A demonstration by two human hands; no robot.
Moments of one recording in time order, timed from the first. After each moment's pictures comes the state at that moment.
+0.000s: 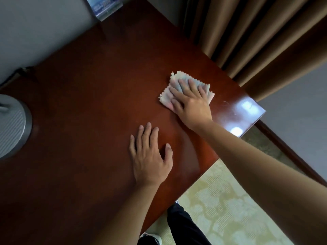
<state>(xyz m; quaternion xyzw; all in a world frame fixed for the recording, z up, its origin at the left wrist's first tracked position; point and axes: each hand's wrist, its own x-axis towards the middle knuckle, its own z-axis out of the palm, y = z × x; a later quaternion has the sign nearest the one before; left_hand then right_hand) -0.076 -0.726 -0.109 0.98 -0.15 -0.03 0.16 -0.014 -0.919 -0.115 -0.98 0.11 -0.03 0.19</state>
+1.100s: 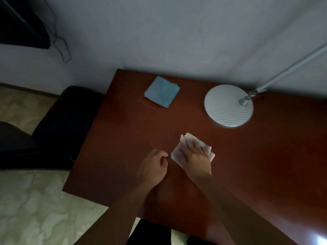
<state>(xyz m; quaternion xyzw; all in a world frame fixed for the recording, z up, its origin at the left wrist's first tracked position) -0.156 -0.264 -0.022 0.91 0.26 -0.12 0.31 -0.064 -0.415 -0.065 -0.94 -0.29 0.13 0.14</state>
